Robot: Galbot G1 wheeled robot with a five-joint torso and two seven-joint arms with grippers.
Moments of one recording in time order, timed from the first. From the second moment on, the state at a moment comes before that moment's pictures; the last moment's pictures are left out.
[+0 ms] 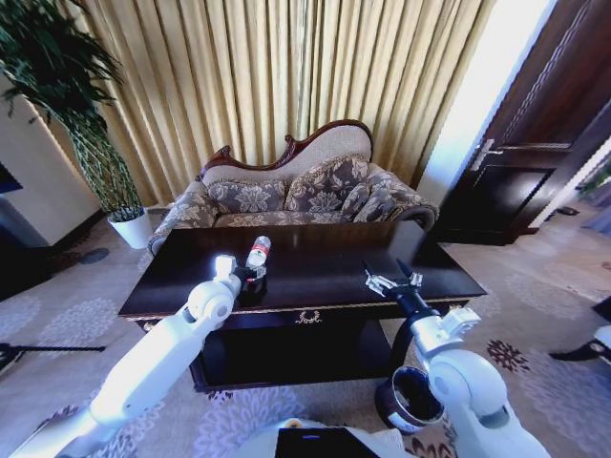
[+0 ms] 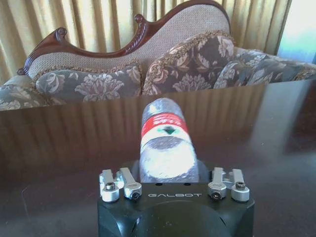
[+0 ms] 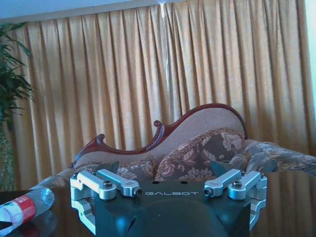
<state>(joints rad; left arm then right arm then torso) 0.78 -0.92 0.02 -1.94 -0.96 0.62 -0.55 -1.54 1.23 0.67 2.36 0.50 -0.28 0.05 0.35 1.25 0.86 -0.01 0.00</state>
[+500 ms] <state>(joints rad) 0.82 -0.89 0.01 -1.96 -0.80 0.53 -0.45 -1.53 1.21 0.67 2.37 0.55 -0.28 0.08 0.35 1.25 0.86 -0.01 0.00</state>
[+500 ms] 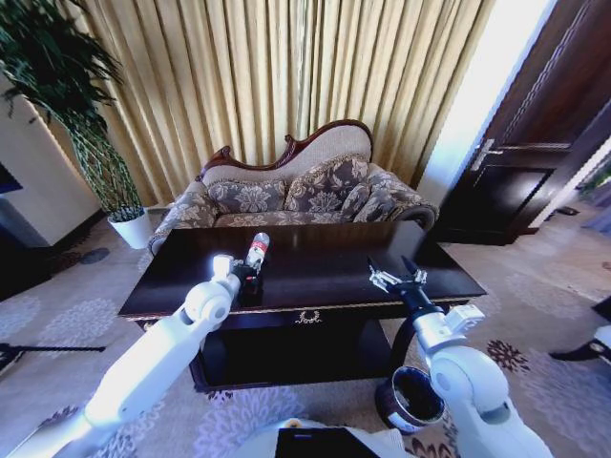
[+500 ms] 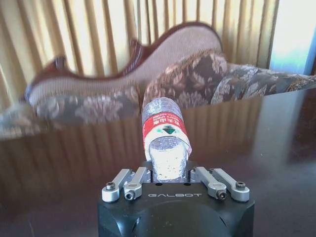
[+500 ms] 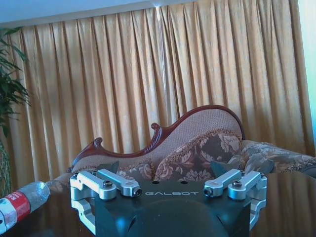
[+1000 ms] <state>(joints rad) 1.00 -0.76 -0.08 -2.02 -0.17 -0.01 -0.37 -1.31 0.98 0.60 2.29 1.17 -0.32 0.05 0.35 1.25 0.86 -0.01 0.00</state>
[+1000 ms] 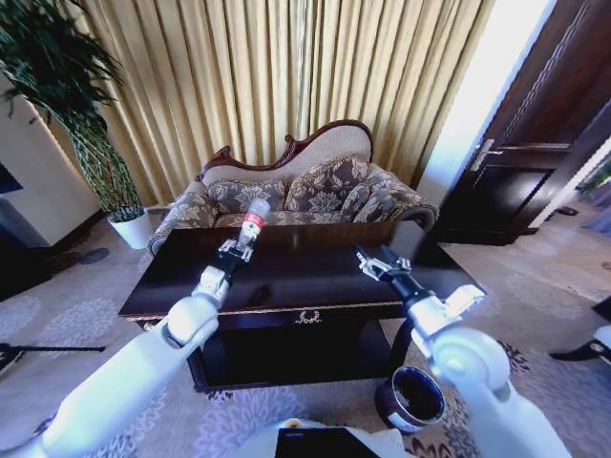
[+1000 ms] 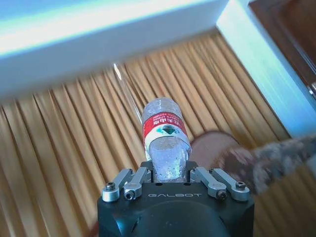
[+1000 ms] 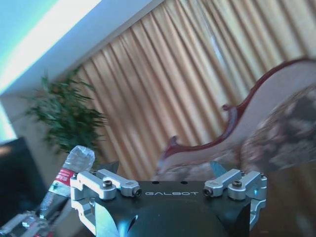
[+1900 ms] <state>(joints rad) 0.64 -0.75 0.26 -1.88 0.01 -0.16 -0.34 -0.87 1.14 0.27 2.02 1.11 -0.33 -0.04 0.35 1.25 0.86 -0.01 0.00</state>
